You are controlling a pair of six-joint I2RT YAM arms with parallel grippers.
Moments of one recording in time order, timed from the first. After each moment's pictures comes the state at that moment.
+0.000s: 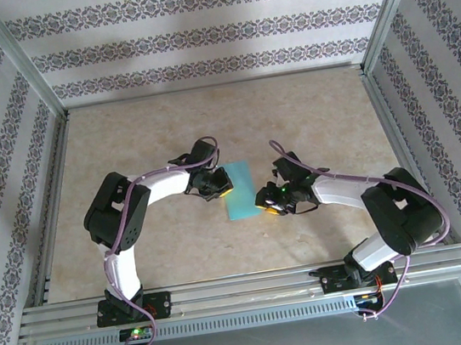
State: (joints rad) left arm -0.56 1.94 1.16 -0.32 0.35 -0.93; right arm 0.50 1.51 0.64 -0.22 -0.46 0.94
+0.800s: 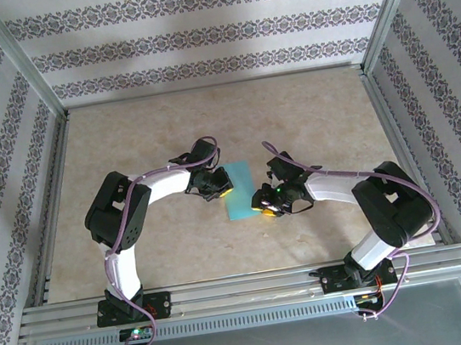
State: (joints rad) left arm -0.56 1.95 1.17 -0.34 0.35 -0.96; right arm 0.53 1.57 0.69 -0.24 -0.48 0.94
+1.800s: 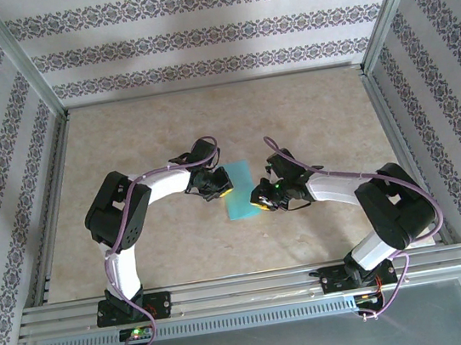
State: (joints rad) left arm -0.56 1.95 1.17 -0.34 0.36 -0.96; right arm 0.53 1.55 0.68 -0.16 -0.48 0.99
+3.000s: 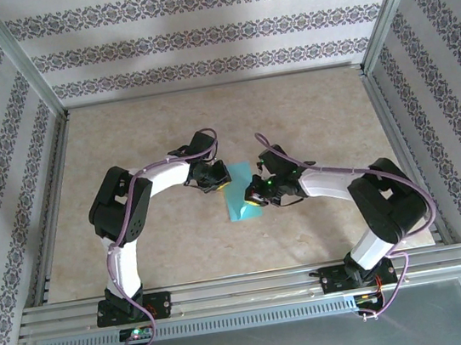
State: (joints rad) left arm -0.51 2.01 1.27 -0.38 0.36 -0.85; right arm 0.55 1.62 0.78 -0.15 -0.50 0.97
